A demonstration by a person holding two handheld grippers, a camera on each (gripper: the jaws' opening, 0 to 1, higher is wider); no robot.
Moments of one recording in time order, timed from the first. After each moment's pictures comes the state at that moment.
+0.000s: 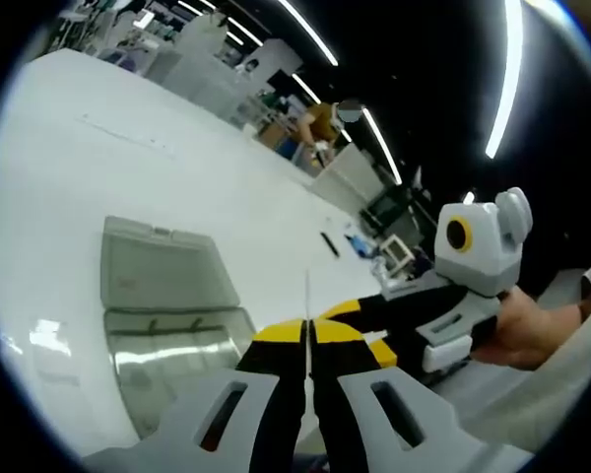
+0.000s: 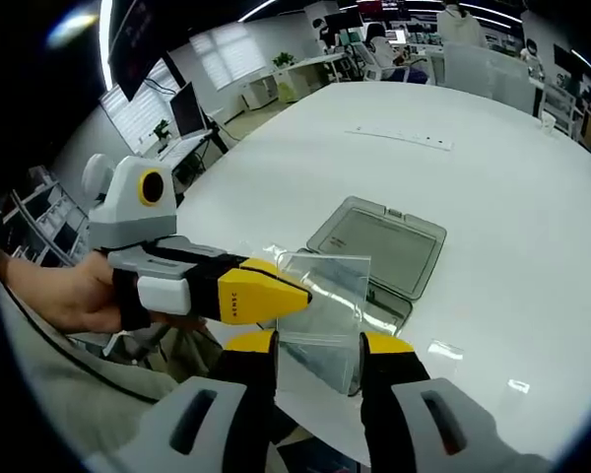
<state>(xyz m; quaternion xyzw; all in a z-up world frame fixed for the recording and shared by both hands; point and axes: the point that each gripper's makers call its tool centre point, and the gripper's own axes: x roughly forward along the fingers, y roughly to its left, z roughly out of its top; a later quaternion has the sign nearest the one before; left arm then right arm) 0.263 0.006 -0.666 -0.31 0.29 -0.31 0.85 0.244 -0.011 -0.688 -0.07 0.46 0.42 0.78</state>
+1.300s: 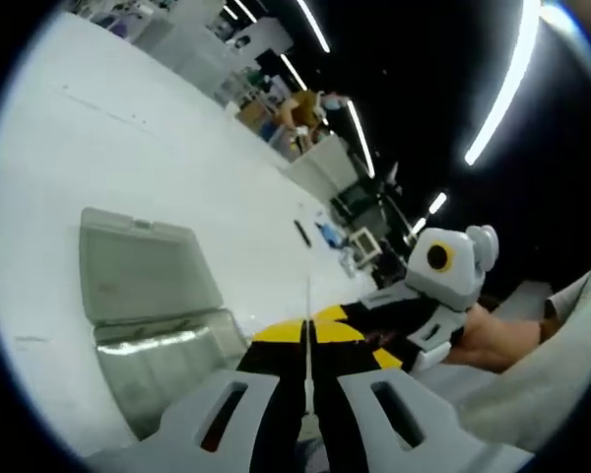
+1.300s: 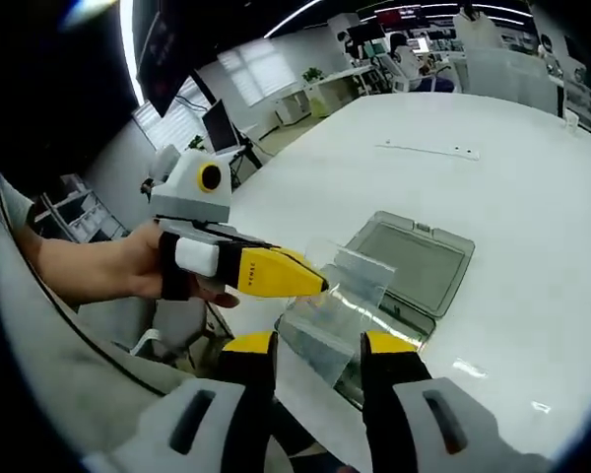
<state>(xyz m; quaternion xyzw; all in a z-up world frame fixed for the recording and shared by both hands) 0.277 0.012 -0.658 -0.35 0.32 -0.39 0.79 0.247 0.000 -0.678 0.00 0.43 0.49 0.76</state>
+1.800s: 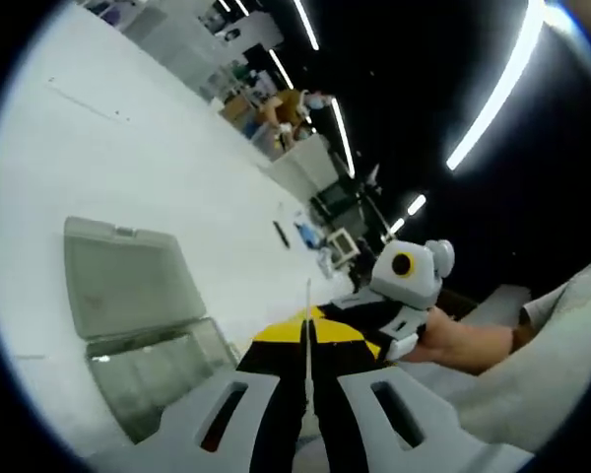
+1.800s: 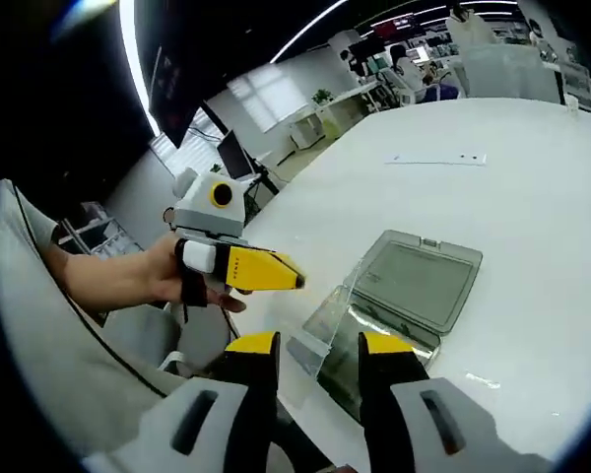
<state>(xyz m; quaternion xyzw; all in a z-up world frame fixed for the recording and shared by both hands) 0.282 0.018 -0.640 -0.38 0.31 -0.42 0.76 0.258 -0.001 -0.666 0.09 0.40 0.54 0.74</state>
